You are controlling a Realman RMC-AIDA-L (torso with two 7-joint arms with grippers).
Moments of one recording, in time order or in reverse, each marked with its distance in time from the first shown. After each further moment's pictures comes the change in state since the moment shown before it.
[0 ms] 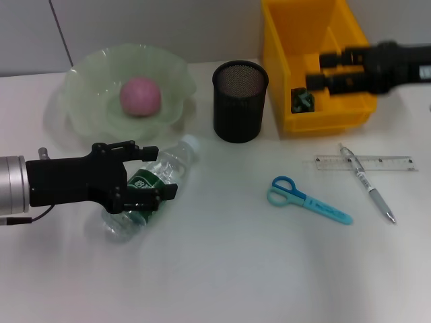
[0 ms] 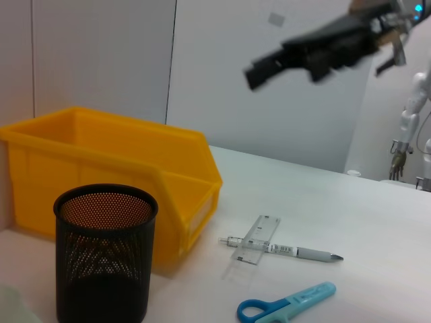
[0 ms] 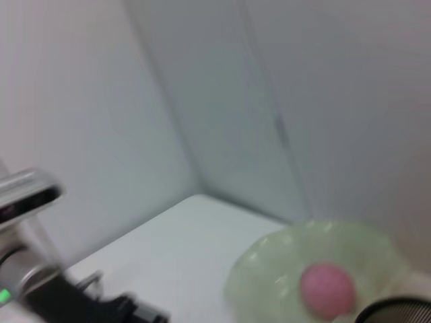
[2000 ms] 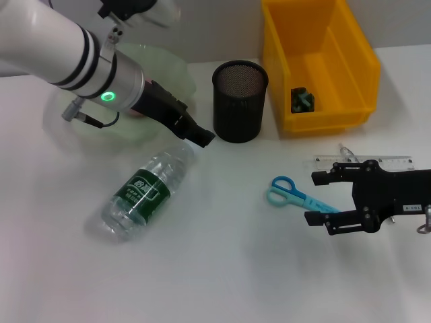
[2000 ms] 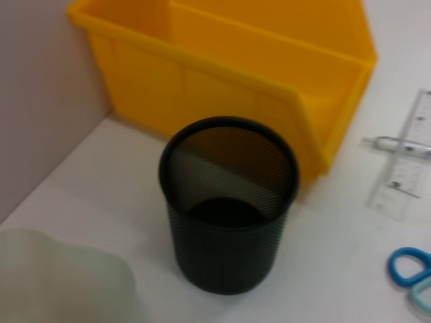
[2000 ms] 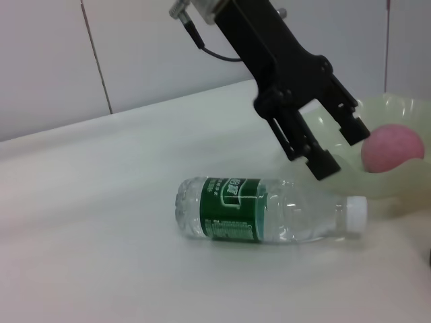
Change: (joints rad) left arm -0.389 -0.040 0.402 0.235 0.575 -0.327 -0.982; right arm -0.124 0.101 0.046 0.215 -0.209 0.015 -0.628
